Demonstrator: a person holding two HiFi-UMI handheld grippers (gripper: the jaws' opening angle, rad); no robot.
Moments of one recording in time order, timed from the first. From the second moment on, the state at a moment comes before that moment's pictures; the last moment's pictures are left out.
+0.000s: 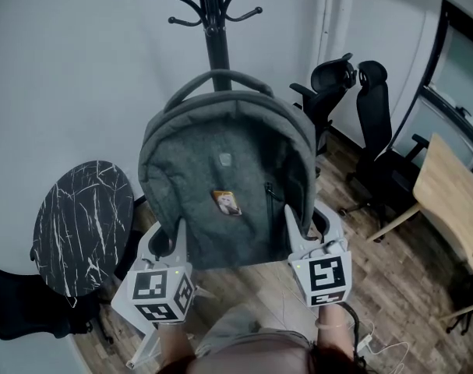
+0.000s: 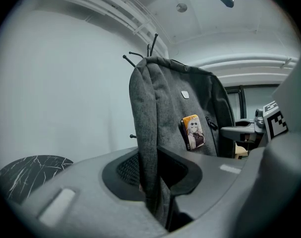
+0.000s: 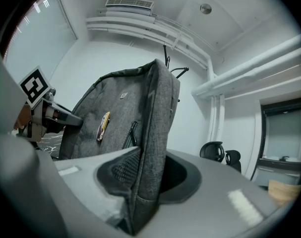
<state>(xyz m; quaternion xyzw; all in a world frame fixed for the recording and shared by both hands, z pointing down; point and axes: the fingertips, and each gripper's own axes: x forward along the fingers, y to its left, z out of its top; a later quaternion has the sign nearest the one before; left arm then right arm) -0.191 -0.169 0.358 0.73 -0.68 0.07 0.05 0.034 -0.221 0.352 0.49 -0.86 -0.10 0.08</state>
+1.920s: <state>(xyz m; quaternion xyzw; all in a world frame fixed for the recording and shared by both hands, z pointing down) -0.129 0.005 0.362 0.72 -0.69 0.07 0.03 0.095 -0.047 0.362 0.49 -0.86 -0.10 0.06</state>
